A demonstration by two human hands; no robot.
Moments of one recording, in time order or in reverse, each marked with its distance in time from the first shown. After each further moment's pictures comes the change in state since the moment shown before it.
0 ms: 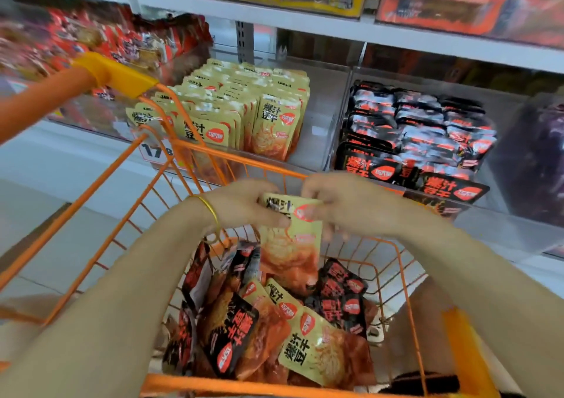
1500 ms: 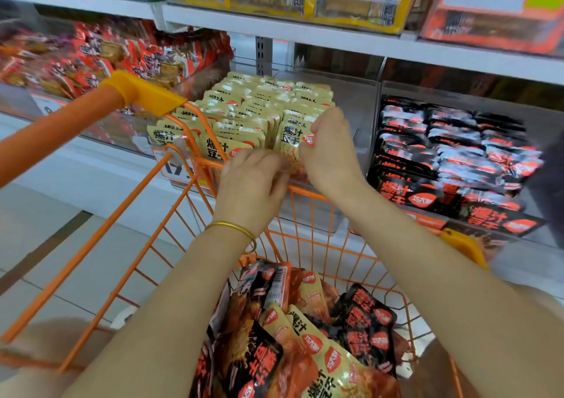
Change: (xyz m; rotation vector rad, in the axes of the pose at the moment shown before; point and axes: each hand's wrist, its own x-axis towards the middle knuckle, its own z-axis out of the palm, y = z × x) left_hand 0.027 -0.024 -0.019 0.538 0.914 0.272; right_hand 0.108 -0.030 0.000 0.075 0.781 0.057
